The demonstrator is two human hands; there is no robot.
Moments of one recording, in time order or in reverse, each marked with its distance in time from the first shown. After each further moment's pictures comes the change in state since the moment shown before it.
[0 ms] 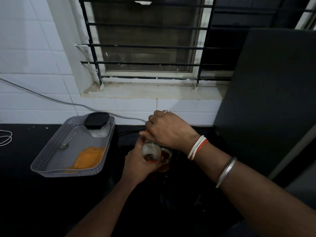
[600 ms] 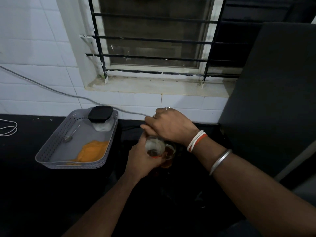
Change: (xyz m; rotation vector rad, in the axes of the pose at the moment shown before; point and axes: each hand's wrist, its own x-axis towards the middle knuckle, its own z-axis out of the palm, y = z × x) left_hand 0.001 0.001 -0.002 -0.002 -0.006 -0.010; right_hand 0.014 0.001 0.033 0.067 0.239 -0.046
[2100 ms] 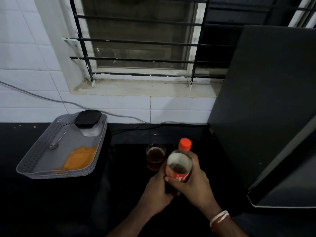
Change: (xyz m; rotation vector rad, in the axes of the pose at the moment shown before) left_hand -0.059 -0.028 0.085 -0.008 -0.366 0.071; right_hand -0.178 -0.078 -0.005 0.966 -0.072 1.211
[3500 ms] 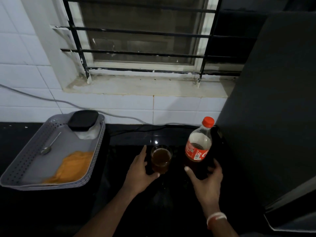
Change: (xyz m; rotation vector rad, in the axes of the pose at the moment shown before) left_hand 0.081 -0.066 -0.060 -0.087 0.123 -0.185; right_hand 0.068 0.073 0.034 0.135 0.386 0.397
